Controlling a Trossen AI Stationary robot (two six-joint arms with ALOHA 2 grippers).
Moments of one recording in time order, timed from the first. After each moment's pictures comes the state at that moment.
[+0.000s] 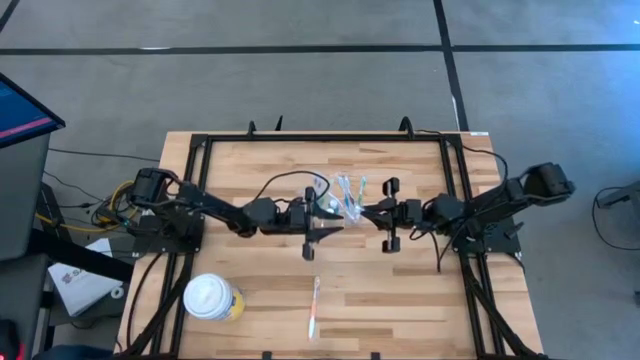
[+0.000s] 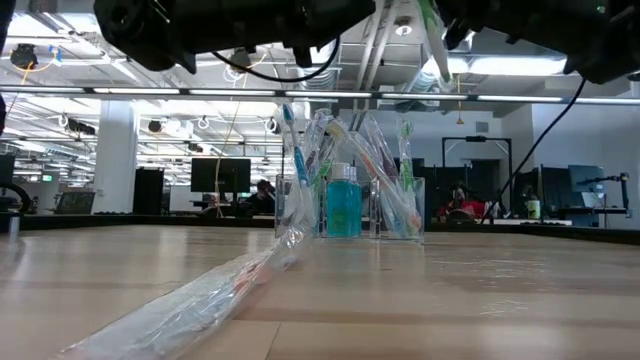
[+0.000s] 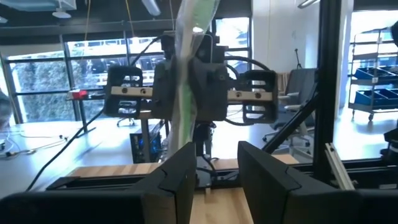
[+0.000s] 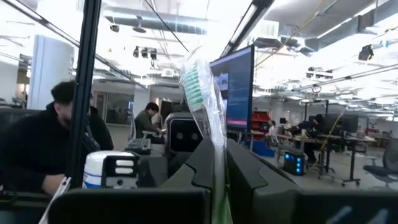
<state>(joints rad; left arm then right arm) -0.12 1.72 0.77 1.15 -0.10 0.07 0.18 1.32 0.38 1.34 0.19 -0.16</state>
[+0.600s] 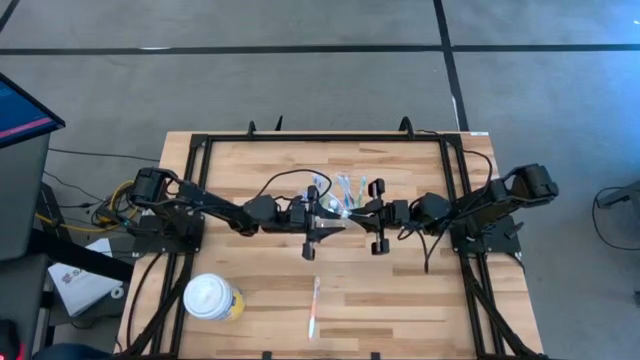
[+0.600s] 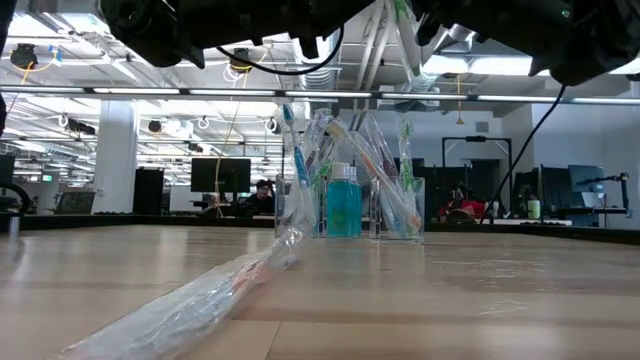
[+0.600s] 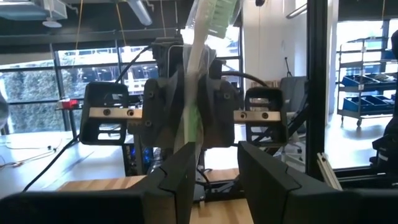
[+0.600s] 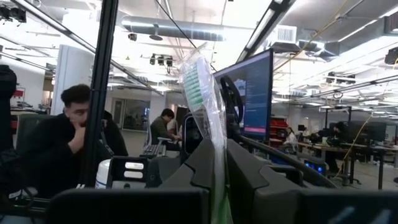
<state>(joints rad) -0.10 1.72 0.80 1.16 -0.04 0.07 0.15 1.48 0.49 1.41 0.07 -0.12</state>
